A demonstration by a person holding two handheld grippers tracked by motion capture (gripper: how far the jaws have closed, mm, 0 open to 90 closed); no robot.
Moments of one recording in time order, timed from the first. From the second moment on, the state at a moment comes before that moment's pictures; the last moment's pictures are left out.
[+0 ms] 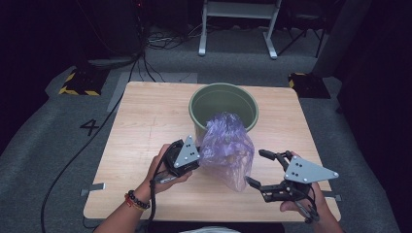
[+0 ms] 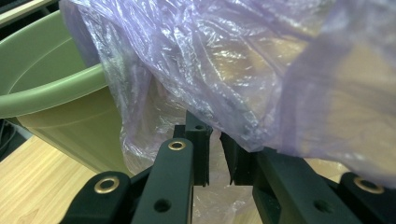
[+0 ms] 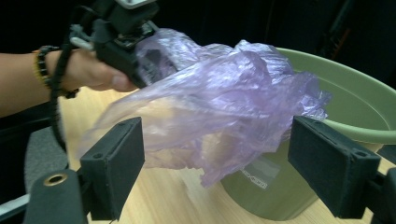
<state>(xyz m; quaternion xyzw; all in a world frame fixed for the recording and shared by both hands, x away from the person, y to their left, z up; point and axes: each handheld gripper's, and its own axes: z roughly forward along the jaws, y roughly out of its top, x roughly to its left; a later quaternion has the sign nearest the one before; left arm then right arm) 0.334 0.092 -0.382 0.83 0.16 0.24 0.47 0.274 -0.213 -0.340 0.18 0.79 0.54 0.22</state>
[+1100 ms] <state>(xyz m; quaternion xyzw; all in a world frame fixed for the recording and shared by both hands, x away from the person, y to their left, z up) 0.354 0.149 -0.377 0.79 0.23 0.26 0.51 0.357 -0.236 -0.356 0.27 0.75 0.51 0.32</state>
